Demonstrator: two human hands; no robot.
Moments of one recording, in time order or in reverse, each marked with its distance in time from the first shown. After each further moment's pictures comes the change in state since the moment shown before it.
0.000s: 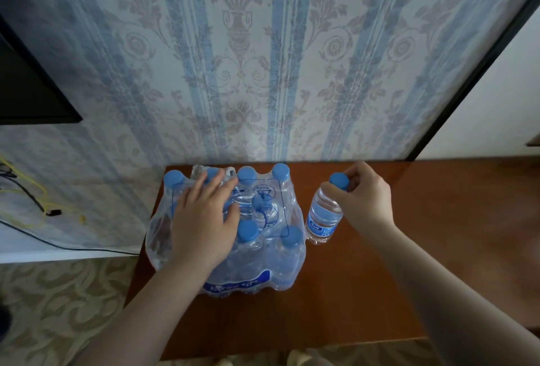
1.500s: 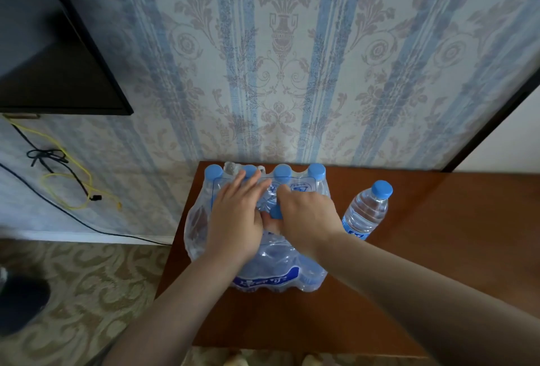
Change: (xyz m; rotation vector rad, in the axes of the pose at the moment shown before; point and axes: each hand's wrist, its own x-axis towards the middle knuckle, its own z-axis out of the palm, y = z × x) left_hand -0.007 -0.011 0.000 -0.168 0.057 0.073; right_hand -0.060 -0.096 0.072 -0.651 -0.466 -0.621
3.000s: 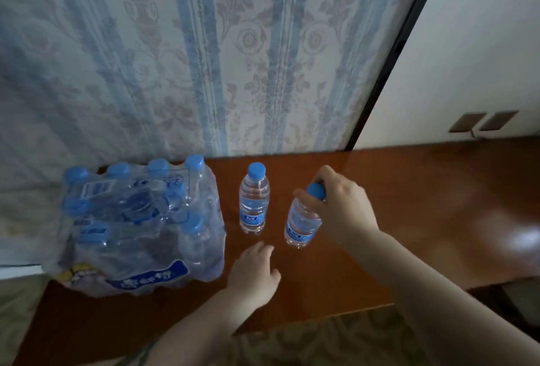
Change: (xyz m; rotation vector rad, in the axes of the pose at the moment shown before) left_hand -0.059 0.136 0.175 -0.007 -0.647 -0.087; right_hand -0.129 0.198 -0.030 0.306 0.272 0.442
